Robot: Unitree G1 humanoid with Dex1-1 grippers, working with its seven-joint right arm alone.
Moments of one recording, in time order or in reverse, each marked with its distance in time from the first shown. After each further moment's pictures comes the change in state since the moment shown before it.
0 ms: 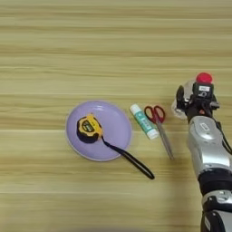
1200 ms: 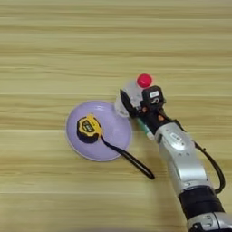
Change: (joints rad) arm 0.146 0.096 0.247 -0.245 0.038 -0.033 0.395
